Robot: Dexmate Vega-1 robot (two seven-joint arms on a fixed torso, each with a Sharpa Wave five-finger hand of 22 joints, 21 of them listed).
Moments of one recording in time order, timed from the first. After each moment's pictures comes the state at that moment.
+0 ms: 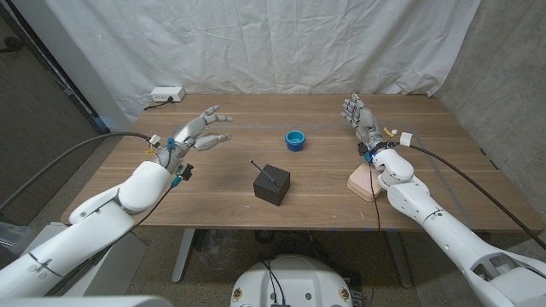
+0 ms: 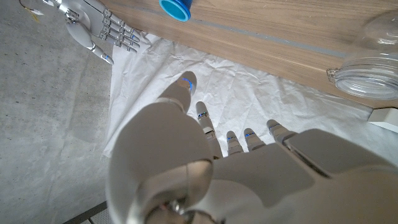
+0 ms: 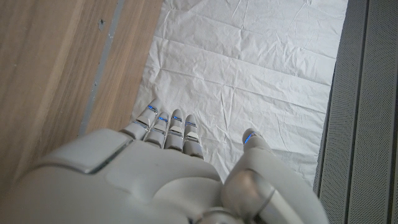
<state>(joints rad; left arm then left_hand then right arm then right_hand) 1.40 0.93 0.04 -2.16 -0.02 0.12 0.23 0.97 0.01 0.45 -0.18 0.30 0.45 -0.11 0.30 0.20 -0.15 -0.04 0.21 0.19 -0.17 0.01 0.18 0.18 -0.16 0.08 0.20 0.18 -0.83 -0.47 -0.39 -1.34 0.60 0.35 0.00 0.18 -0.02 0.29 0.00 0.25 0.20 0.07 0.20 0.20 0.18 0.09 0.22 0.18 0.09 0.05 0.19 0.18 0.09 -0.04 0.43 0.17</state>
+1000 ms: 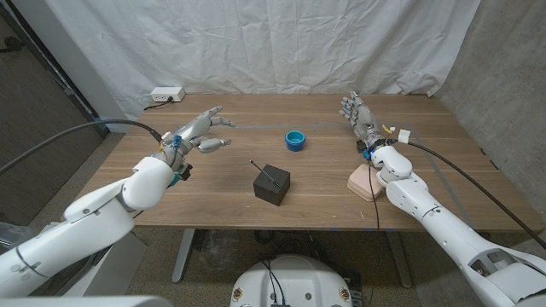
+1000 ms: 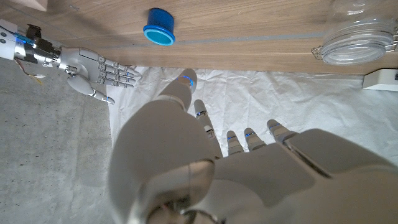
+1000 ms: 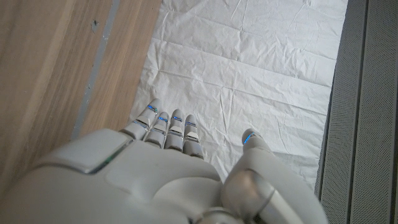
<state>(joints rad) 1.43 1.03 0.04 -2.32 0.16 0.36 0.22 1.00 0.00 0.44 -0.17 0.27 0.48 -0.13 0.30 0.21 -0.14 -0.05 0.21 0.19 -0.17 0.01 0.18 0.18 -0.16 0.08 0.20 0.18 -0.81 -0.47 -0.40 -1.34 0.60 0.32 0.00 0.18 -0.02 0.29 0.00 0.24 0.20 0.07 0.20 0.20 0.18 0.09 0.22 0.18 0.09 0.05 0.19 0.18 0.10 -0.04 0.42 0.17</state>
